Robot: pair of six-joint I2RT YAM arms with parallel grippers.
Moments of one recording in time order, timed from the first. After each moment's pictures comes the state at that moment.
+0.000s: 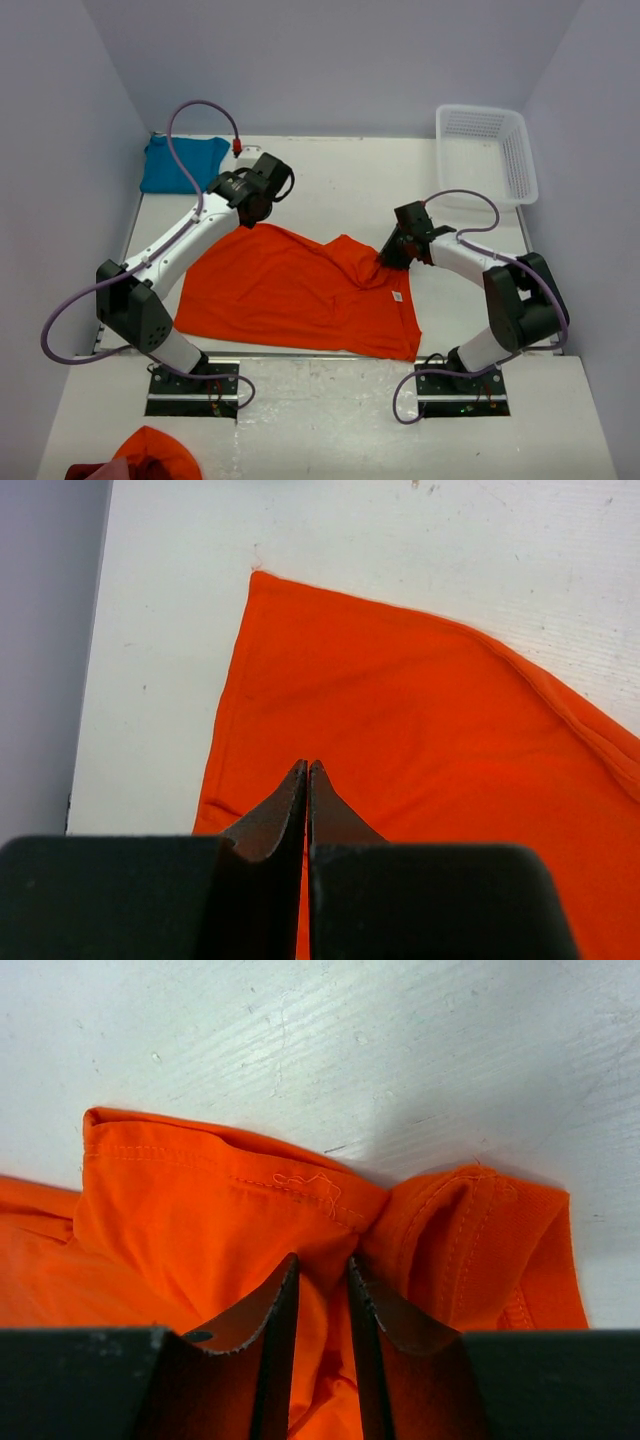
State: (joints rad) left arm -0.58 1.57 1.48 -1.04 -0.75 -0.53; right arm 0.38 1.55 0.82 -0.33 -0.03 0.96
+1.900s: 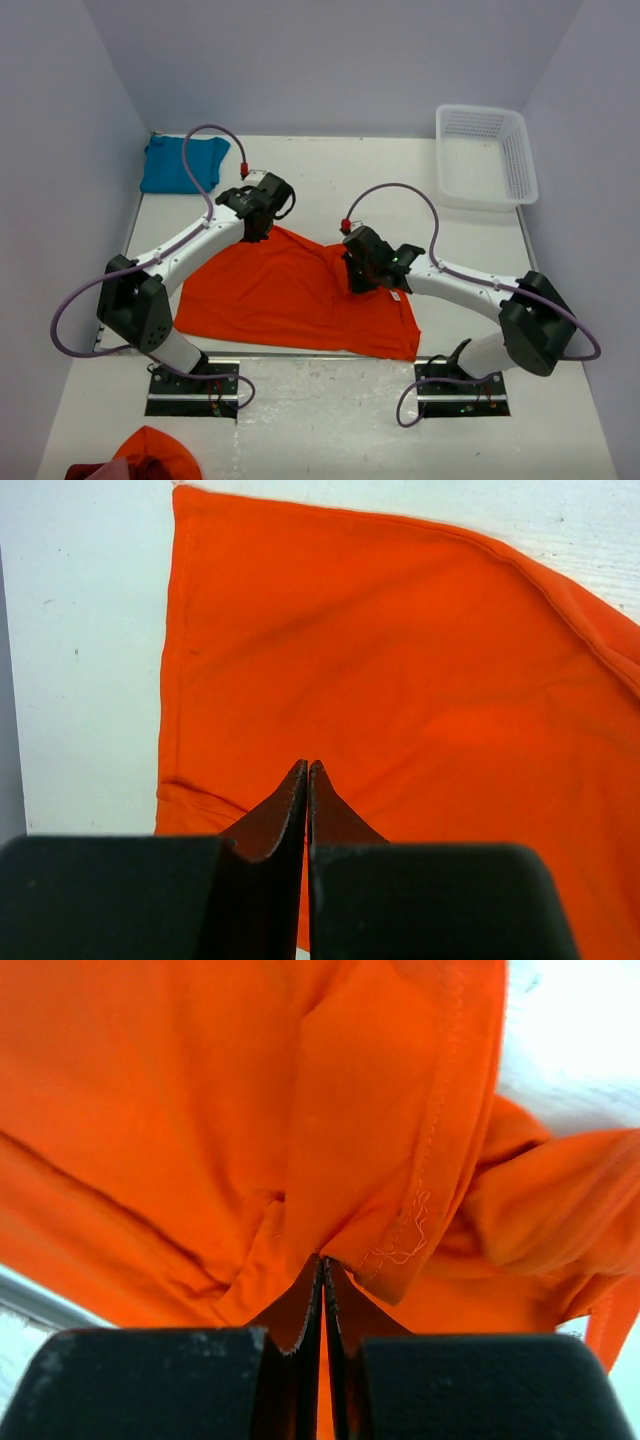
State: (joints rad) left arm -0.58 1.57 1.29 -0.95 -0.63 -0.53; right arm 0.82 1.44 0.88 -0.46 0.07 0.52
